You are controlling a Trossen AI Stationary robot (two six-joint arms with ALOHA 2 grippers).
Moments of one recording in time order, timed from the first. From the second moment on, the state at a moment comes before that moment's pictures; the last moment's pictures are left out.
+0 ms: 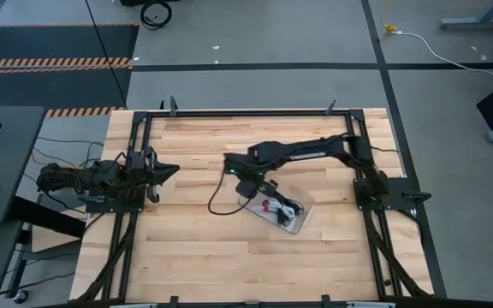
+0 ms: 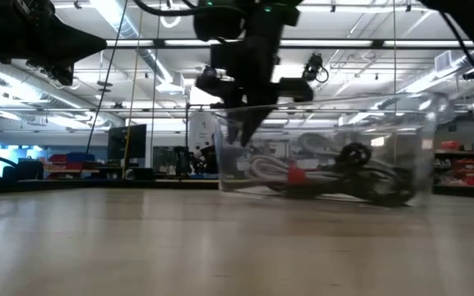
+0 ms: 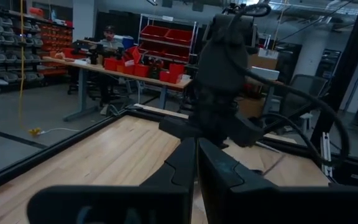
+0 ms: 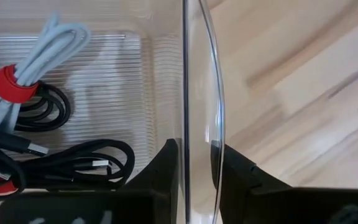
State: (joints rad) left arm -0.16 0.01 0.14 -0.01 -0.41 -0.14; right arm -0.05 2.10 1.79 -0.97 0.07 -1.03
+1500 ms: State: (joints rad) left arm -0.16 0.01 0.14 -0.01 -0.41 -0.15; right arm -0.02 2.42 2.24 -0.96 0.13 -1.56
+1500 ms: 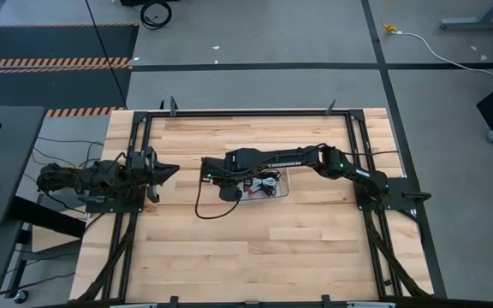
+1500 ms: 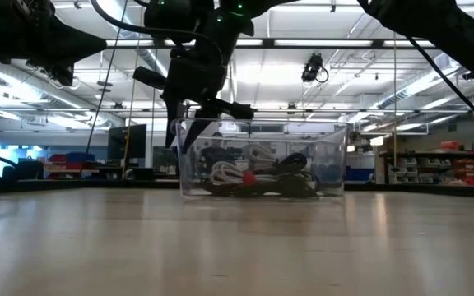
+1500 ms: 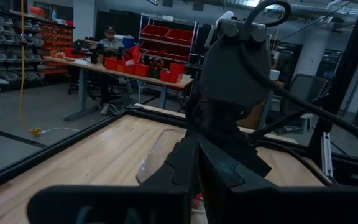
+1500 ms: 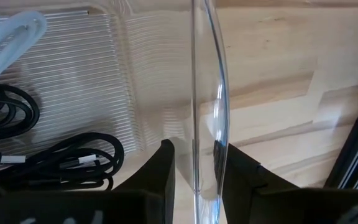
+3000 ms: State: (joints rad) left arm -0.16 0.01 0.14 -0.01 -0.41 -0.15; right arm -0.03 2.42 2.24 -0.93 0.08 -1.45
